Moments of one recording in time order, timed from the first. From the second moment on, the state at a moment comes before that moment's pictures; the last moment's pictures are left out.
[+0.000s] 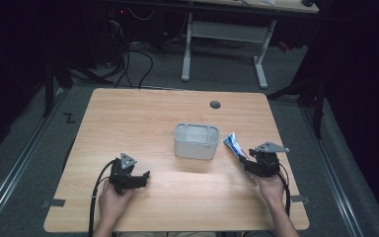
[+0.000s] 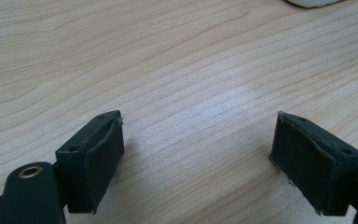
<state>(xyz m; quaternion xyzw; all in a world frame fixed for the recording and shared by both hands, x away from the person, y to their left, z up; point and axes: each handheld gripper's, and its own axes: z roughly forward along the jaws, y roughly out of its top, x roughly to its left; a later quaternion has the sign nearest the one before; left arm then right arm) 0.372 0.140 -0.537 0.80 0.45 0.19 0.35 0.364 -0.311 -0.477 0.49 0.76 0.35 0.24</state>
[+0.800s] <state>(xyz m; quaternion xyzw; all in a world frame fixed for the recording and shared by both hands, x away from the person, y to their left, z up) 0.372 0.140 -0.537 0.80 0.45 0.19 0.35 0.401 -0.289 -0.475 0.48 0.78 0.32 0.25</state>
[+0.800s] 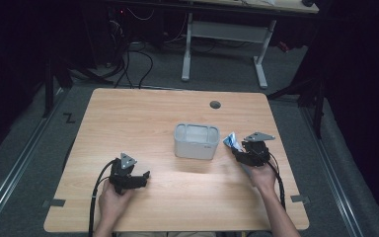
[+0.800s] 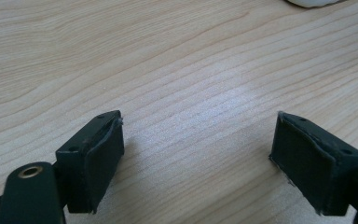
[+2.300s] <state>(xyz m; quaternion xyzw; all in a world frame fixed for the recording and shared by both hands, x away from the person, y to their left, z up) 0.372 0.140 -0.537 0.80 0.45 0.19 0.35 0.453 -0.274 -0.496 0.49 0.82 0.21 0.22</state>
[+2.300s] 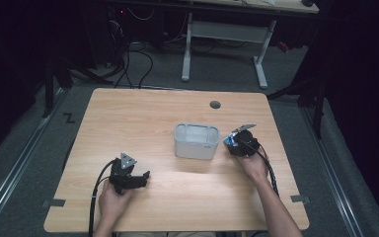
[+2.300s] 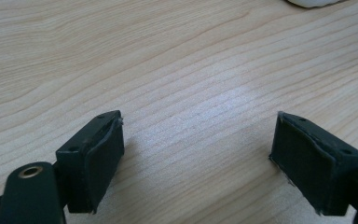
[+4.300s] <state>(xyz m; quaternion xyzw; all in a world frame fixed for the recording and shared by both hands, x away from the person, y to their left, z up) 0.372 0.141 -0.537 0.80 0.45 0.19 0.35 0.466 -0.290 -0.485 0.52 0.82 0.20 0.14</state>
